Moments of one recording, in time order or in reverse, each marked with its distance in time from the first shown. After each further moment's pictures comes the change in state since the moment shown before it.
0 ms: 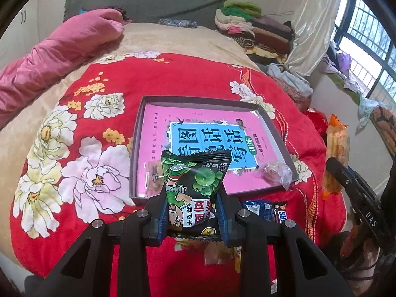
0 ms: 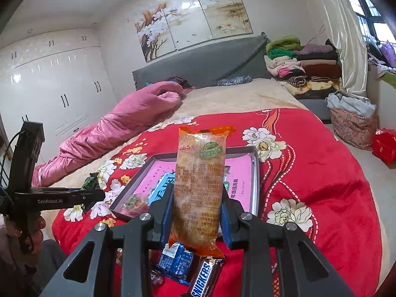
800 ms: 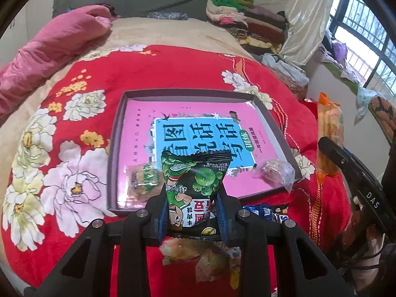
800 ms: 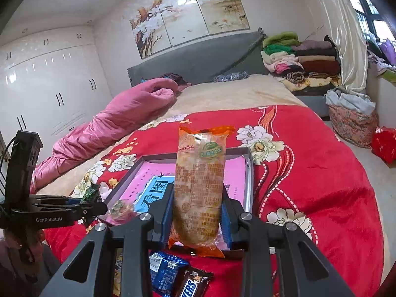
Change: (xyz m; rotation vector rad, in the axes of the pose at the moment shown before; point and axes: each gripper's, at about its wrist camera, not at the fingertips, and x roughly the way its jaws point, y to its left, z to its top) left arm 0.038 -0.017 0.007 0.041 0.046 -0.026; right arm 0.032 -0.022 0.009 0.021 0.027 -0.016
